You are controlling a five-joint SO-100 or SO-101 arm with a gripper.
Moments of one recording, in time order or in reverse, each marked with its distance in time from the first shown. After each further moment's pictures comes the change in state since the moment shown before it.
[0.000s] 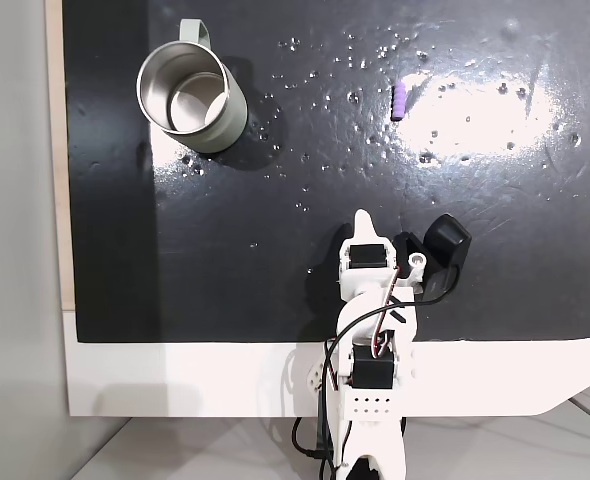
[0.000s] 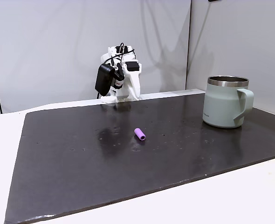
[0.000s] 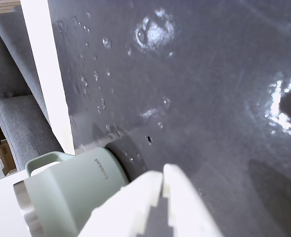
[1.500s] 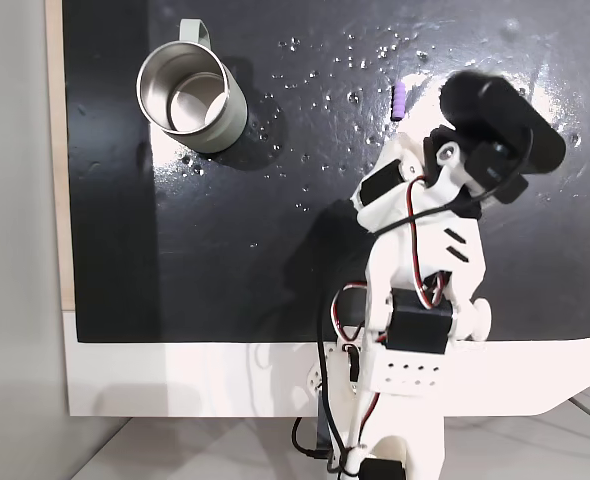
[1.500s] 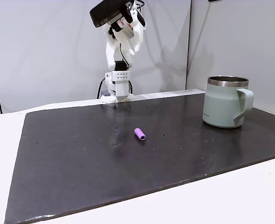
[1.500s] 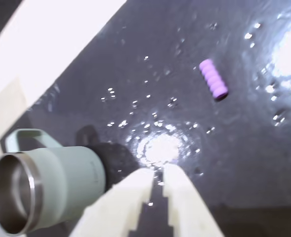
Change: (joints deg) arm 2.5 -63.0 -71.3 11.8 -48.5
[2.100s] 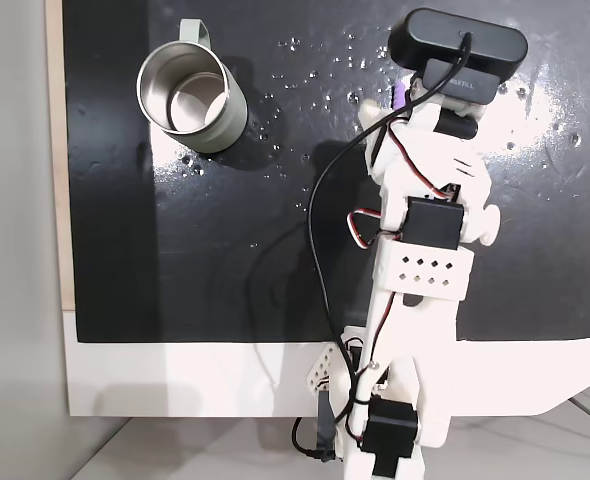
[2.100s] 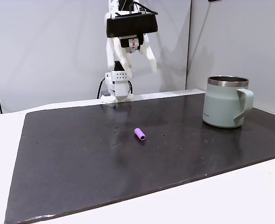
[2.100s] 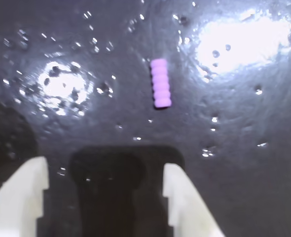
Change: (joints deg) arm 3.0 -23.4 -9.1 0.4 -30.4
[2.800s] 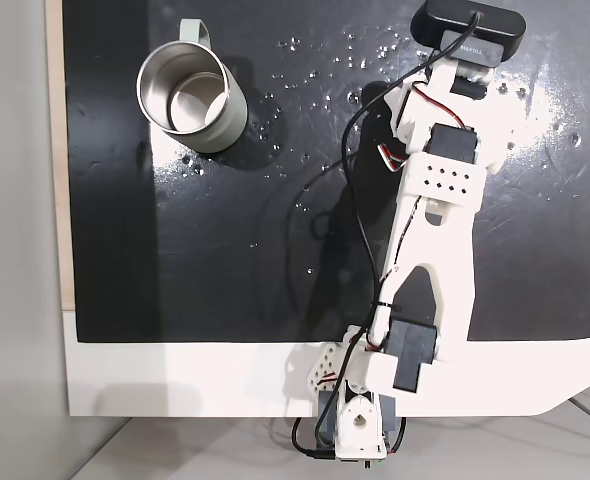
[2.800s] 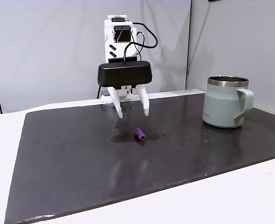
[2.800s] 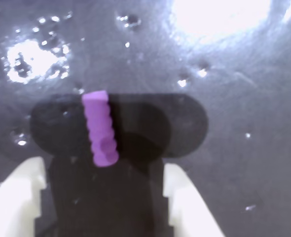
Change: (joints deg) arm 4.7 -28.8 -11.2 -10.7 -3.3
